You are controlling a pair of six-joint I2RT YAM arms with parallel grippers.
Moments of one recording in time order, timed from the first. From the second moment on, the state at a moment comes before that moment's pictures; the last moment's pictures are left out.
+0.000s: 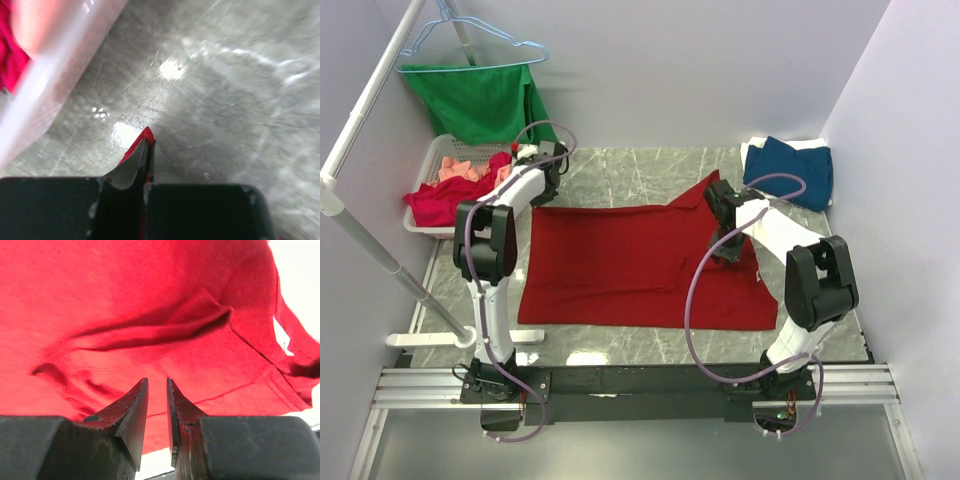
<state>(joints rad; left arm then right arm) -0.19 2.14 1.71 -0.68 -0.58 -0.69 0.33 1.70 1.21 -0.95 0.23 0.81</state>
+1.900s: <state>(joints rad) -0.18 2.00 1.71 -0.72 -0.44 -0.60 0.28 2.03 1.72 -0.99 0.26 0.80</state>
